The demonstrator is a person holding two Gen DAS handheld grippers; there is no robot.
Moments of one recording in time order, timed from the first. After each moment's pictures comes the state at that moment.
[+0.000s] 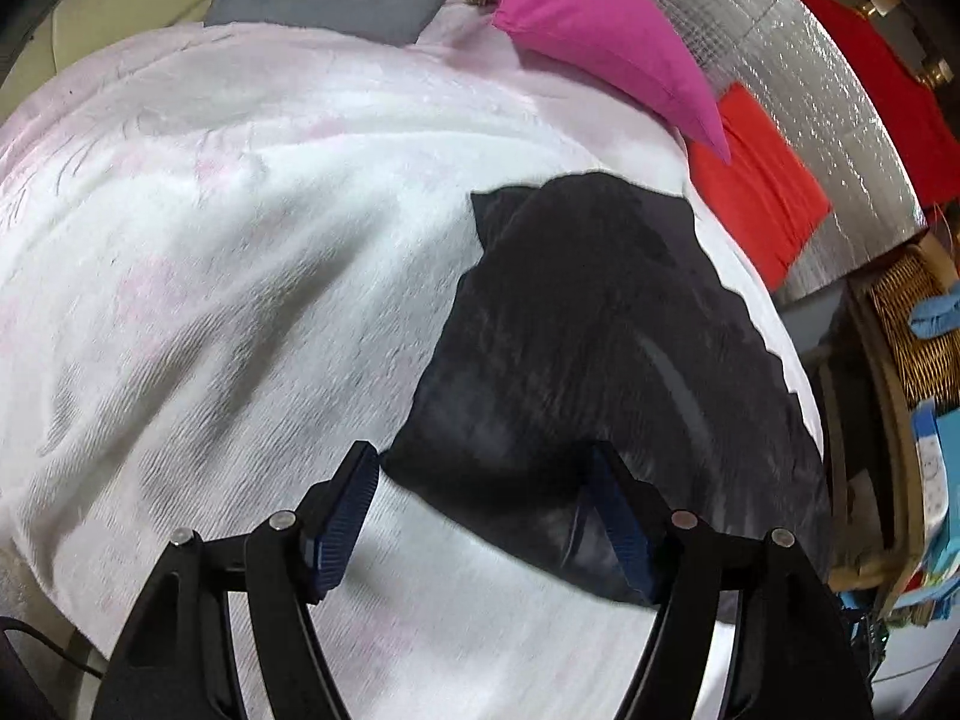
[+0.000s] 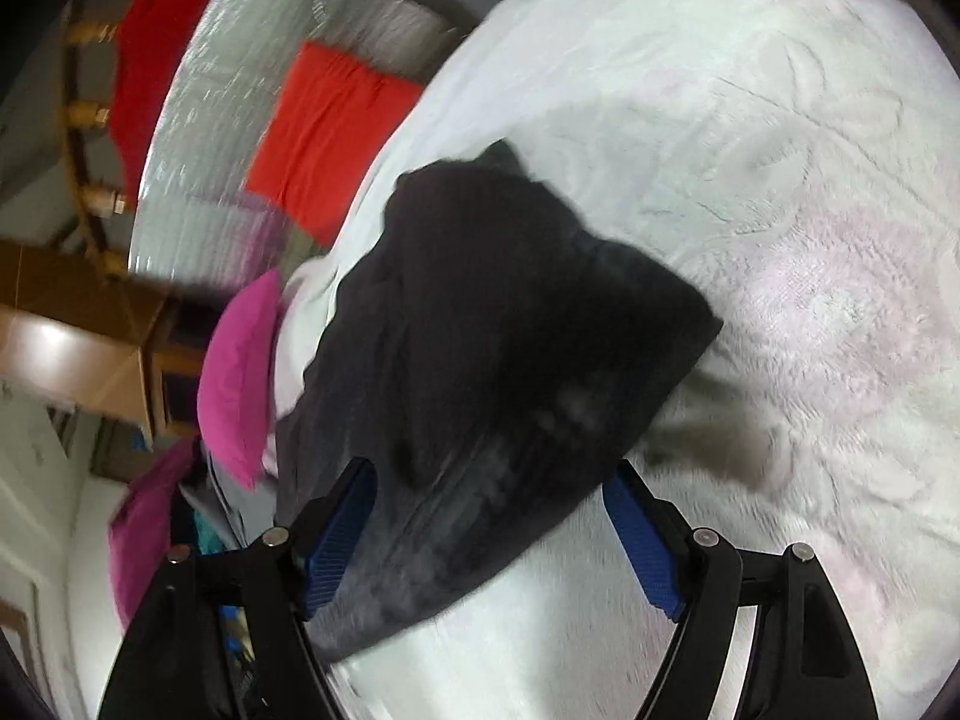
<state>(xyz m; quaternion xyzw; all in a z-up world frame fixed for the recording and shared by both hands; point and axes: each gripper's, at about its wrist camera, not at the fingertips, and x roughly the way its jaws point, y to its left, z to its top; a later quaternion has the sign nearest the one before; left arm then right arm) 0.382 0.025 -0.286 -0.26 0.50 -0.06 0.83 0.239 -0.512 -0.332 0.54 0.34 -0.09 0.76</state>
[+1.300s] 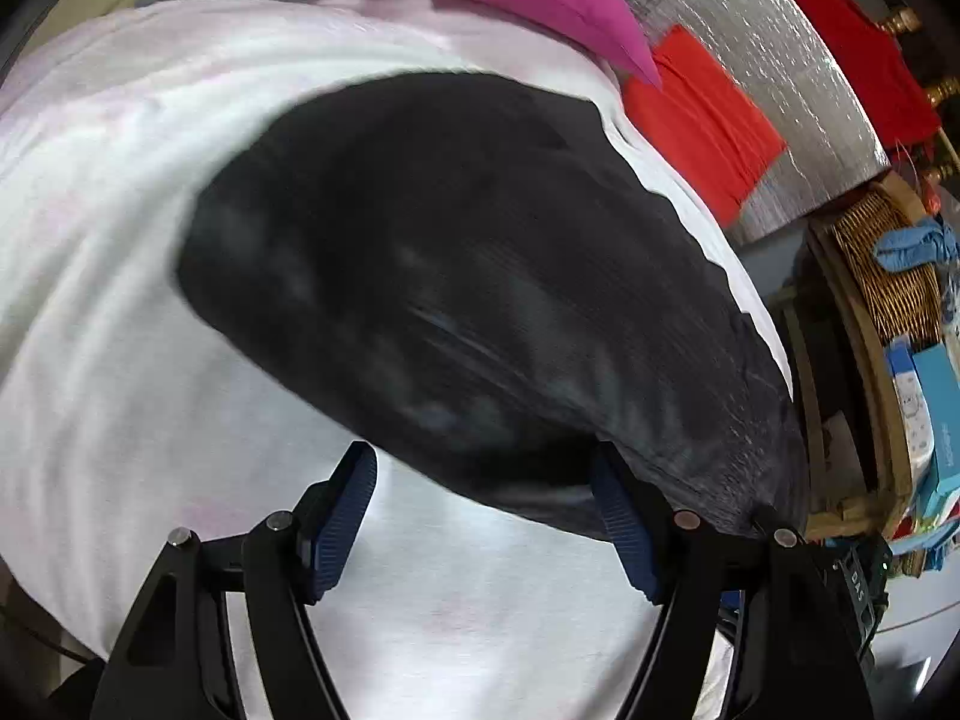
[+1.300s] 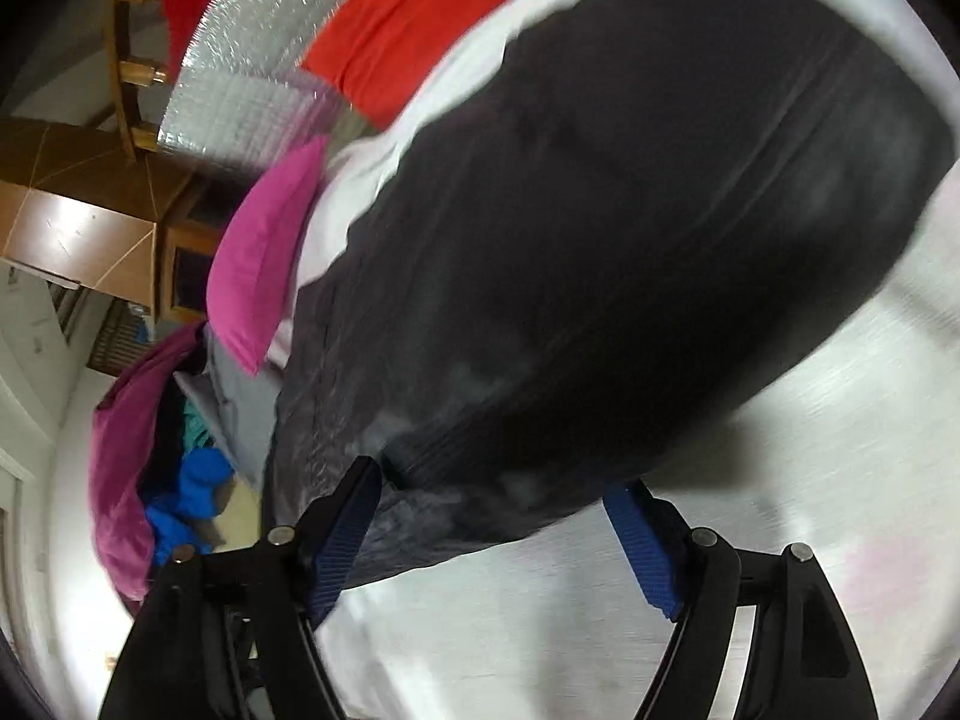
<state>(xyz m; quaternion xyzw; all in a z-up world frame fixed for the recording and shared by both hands) 0.355 -0.054 -0.294 -0.25 0.52 -0.12 0.81 0.302 -0.410 -0.343 0.48 0.41 0.02 0.77</state>
